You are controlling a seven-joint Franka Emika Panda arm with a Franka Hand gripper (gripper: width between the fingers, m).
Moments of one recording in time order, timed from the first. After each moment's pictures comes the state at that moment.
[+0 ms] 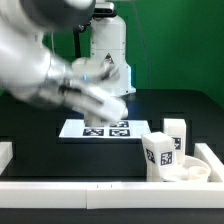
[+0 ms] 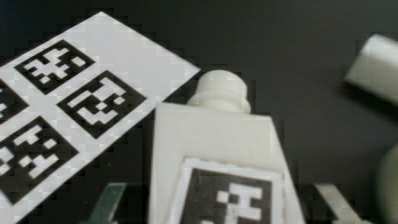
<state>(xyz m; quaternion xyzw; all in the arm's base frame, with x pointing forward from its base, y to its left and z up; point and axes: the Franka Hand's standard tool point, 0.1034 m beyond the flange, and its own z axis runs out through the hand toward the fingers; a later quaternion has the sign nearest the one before) 0.485 -0.040 0.104 -0.82 0.37 0.37 0.22</state>
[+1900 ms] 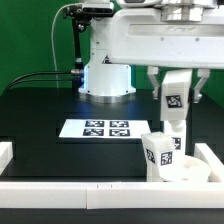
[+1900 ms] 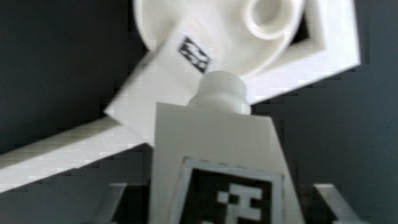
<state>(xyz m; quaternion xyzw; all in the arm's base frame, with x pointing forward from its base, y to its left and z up) 0.604 0.067 0.146 -0.98 0.19 -0.09 0.00</state>
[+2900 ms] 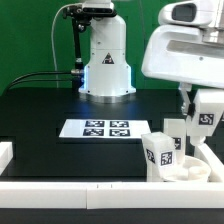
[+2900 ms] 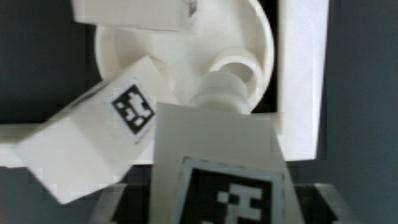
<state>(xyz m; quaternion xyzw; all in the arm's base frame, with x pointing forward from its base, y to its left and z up) 0.591 0.118 0.111 -0.99 0.03 -0.09 -0.08</state>
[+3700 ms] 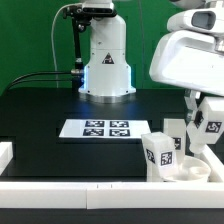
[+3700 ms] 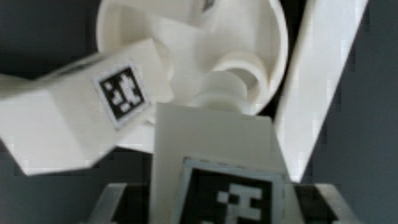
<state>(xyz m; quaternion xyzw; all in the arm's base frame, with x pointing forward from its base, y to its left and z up) 0.602 0.123 0.103 -0.99 -0.06 -0.12 -0.10</state>
